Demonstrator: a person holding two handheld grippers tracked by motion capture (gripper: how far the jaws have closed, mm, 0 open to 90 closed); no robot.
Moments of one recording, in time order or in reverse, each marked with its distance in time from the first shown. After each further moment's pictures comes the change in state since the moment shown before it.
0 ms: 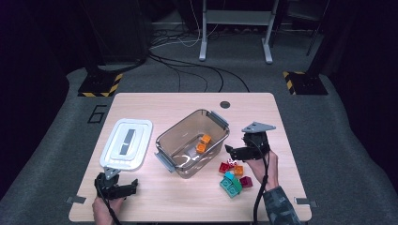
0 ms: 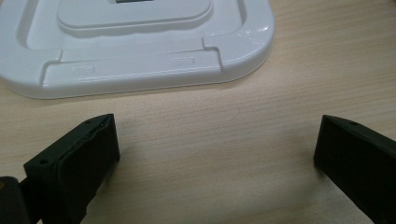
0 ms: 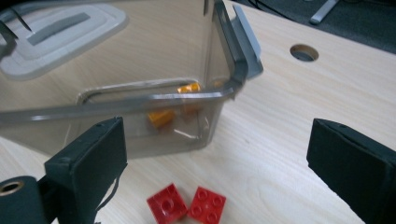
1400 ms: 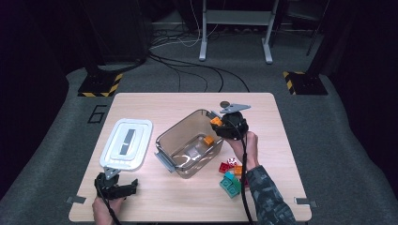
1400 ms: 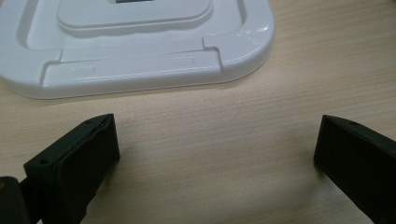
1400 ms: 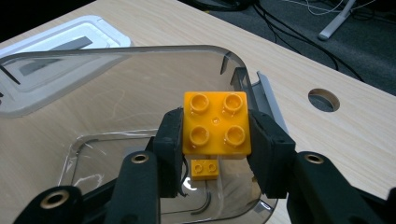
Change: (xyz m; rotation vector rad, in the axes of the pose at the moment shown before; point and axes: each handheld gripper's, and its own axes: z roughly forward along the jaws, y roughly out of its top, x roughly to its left) left arm 0.000 0.000 0.000 0.001 0.001 0.001; right arm 0.014 0.062 0.054 -0.003 0.015 -0.055
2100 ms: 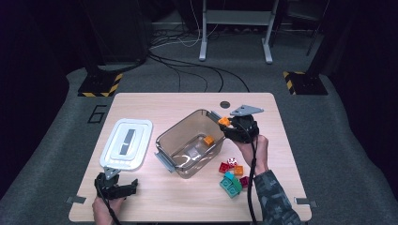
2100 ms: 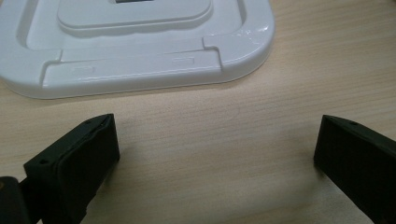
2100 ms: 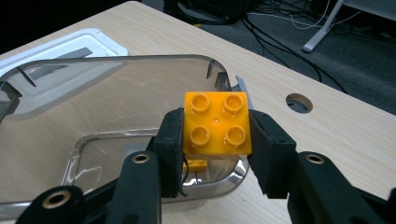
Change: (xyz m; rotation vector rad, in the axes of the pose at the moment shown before) left arm 0.000 0.000 0.000 -0.001 0.000 0.000; right arm -0.002 -0.005 -0.040 -0.055 -0.037 -0.006
